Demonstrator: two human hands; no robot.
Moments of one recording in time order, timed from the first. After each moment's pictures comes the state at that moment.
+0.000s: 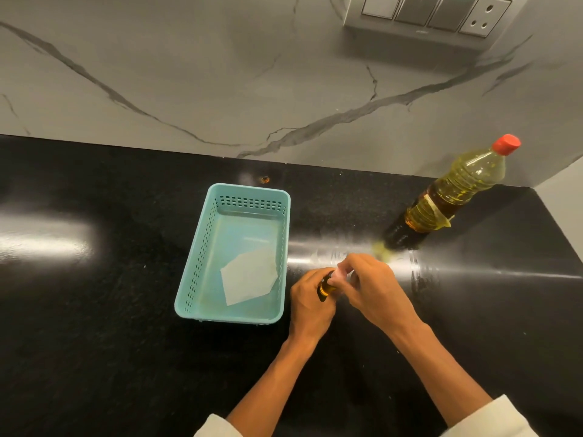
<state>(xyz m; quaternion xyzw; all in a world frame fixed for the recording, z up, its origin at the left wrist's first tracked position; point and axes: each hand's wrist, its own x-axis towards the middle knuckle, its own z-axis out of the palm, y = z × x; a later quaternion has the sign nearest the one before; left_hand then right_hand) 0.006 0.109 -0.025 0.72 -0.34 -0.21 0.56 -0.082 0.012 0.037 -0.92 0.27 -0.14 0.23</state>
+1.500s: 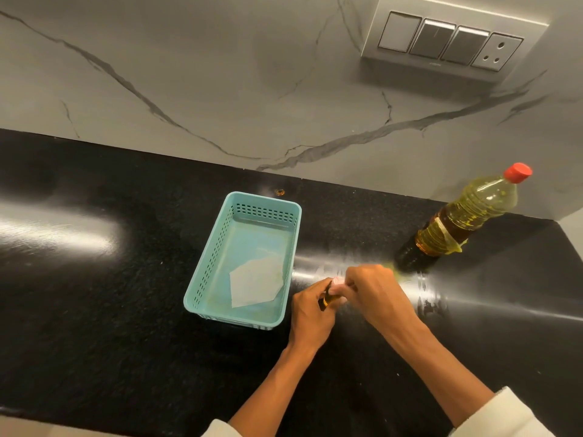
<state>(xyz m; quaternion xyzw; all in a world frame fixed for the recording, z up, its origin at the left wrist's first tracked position) 0.004 0.109 -0.029 0.72 -0.35 -0.21 0.56 -0.065 -0.004 0.051 -0.96 0.26 0.02 0.10</state>
